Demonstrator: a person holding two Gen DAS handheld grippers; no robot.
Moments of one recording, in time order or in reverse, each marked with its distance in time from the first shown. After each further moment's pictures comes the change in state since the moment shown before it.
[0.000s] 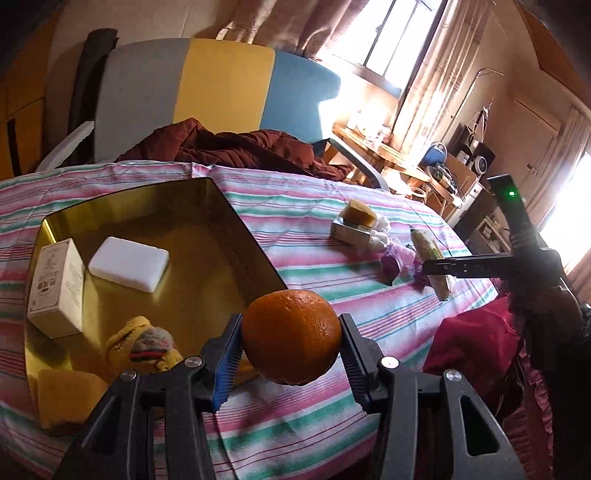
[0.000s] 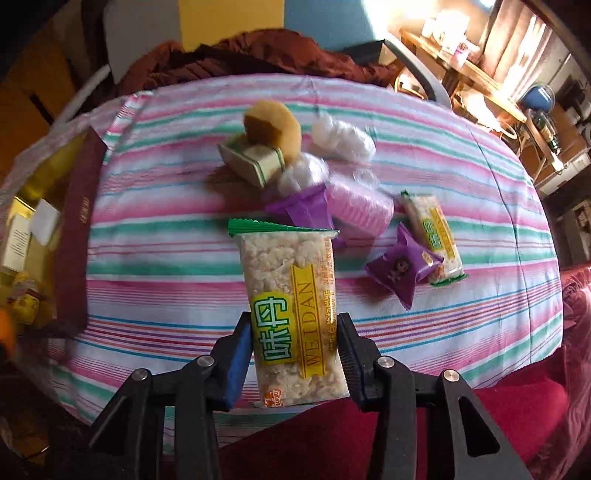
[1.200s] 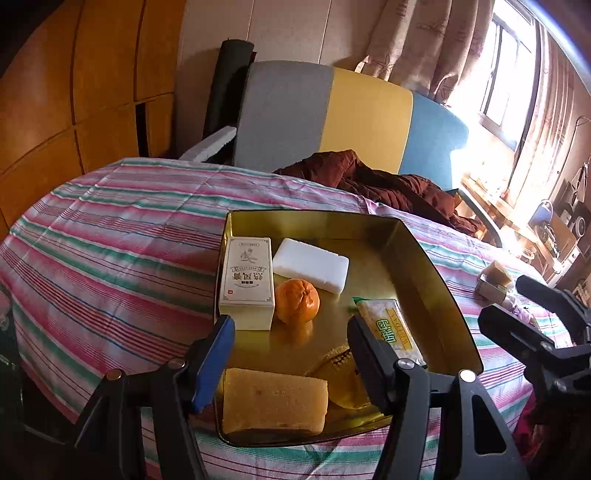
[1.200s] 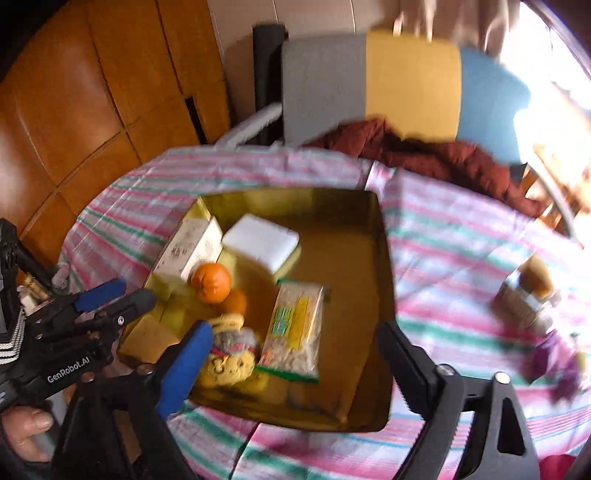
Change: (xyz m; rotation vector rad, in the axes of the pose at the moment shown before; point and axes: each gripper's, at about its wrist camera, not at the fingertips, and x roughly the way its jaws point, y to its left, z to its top) left arm -0.053 0.112 -0.015 -0.194 -0.141 0.447; right arm -0.027 0.260 -0.019 -0.296 -0.421 0.277
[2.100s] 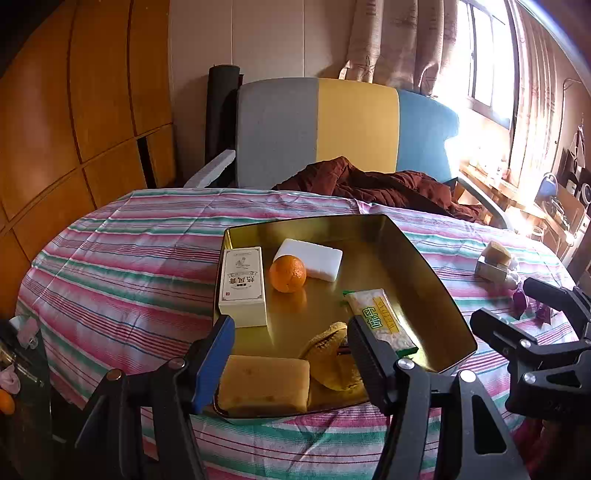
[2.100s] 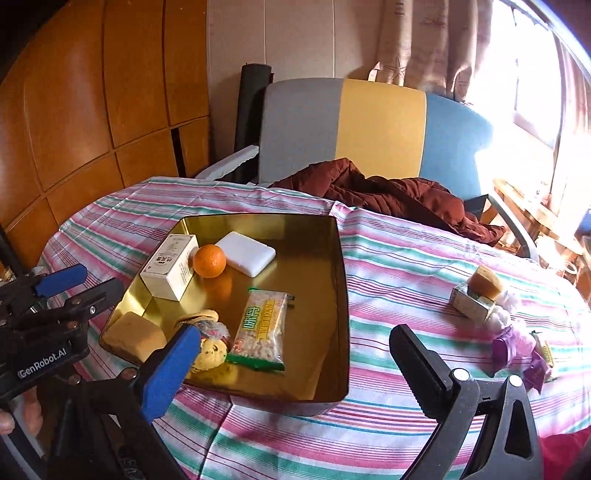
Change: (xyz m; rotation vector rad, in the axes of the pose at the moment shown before) left arm -0.029 -0.037 -0.014 0.106 -0.042 0.065; right arm -0.027 -0.012 -0.034 0.013 -0.058 -0.108
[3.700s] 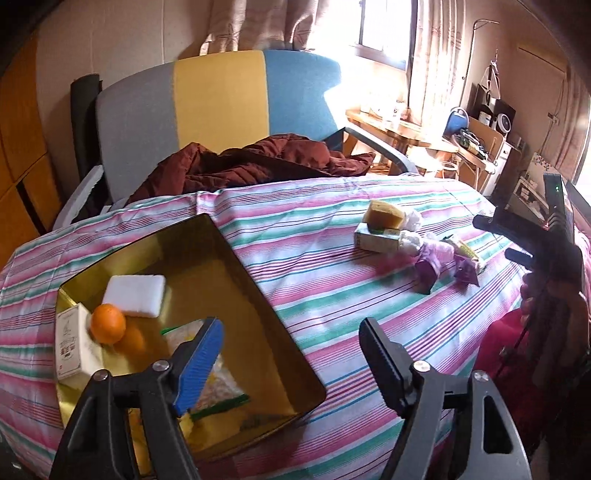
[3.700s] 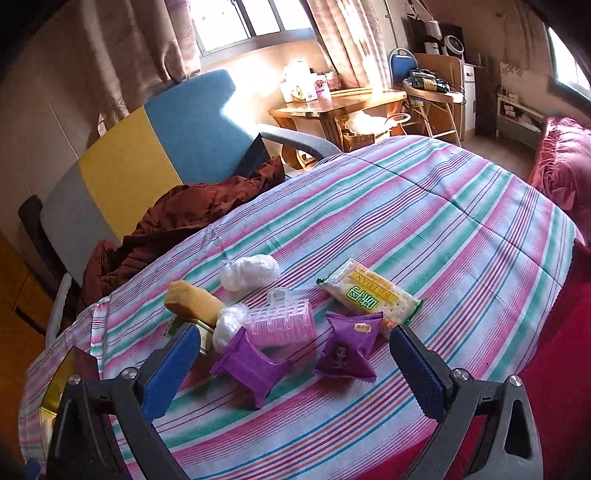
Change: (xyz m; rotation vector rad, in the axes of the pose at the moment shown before) left arm 0.041 -0.168 0.041 0.277 0.128 -0.347; right arm -0.021 -0.325 -0.043 0.779 0.002 -0.402
